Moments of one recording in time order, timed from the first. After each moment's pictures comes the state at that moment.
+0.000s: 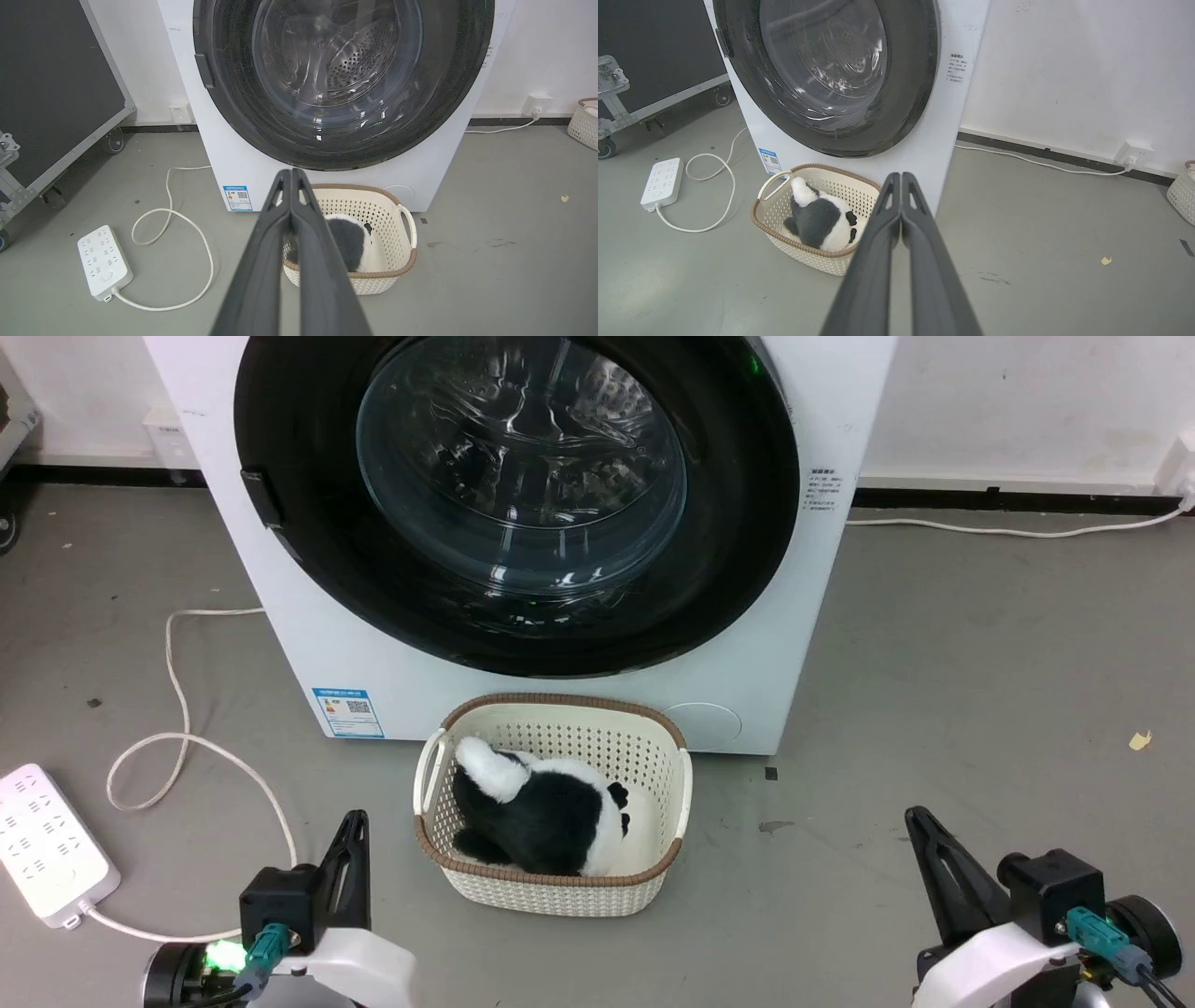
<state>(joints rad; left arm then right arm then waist) 0.02 0.05 0.00 0.00 0.00 0.00 0.00 0.01 -0.06 0.00 0.00 0.01 0.13 0.00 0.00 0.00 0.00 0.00</state>
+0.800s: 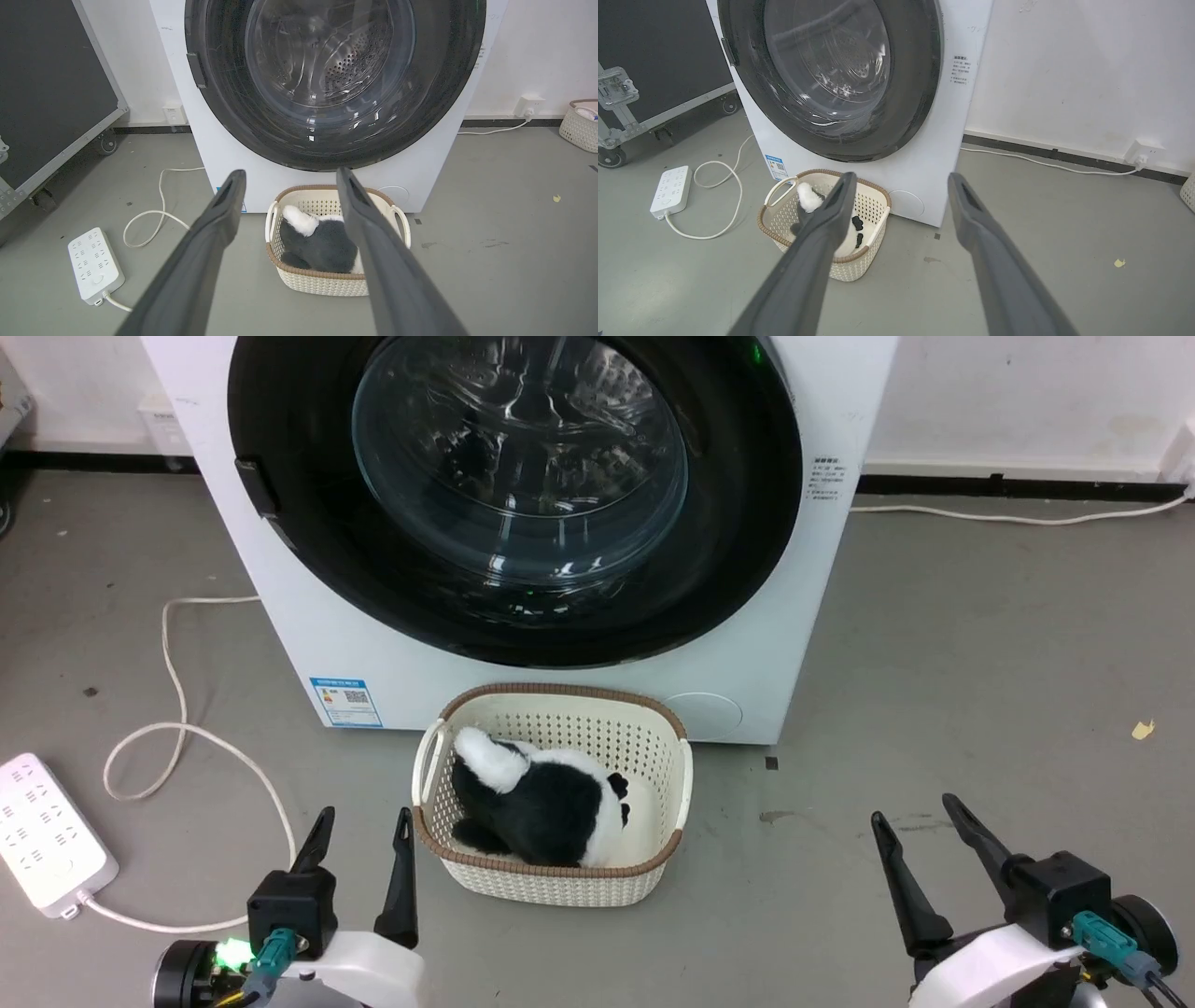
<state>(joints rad) 0.02 0.05 -0.02 0.01 -0.01 0.01 -0.03 0.01 -0.06 0.01 0.00 0.03 0.13 -0.03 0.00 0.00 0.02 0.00</state>
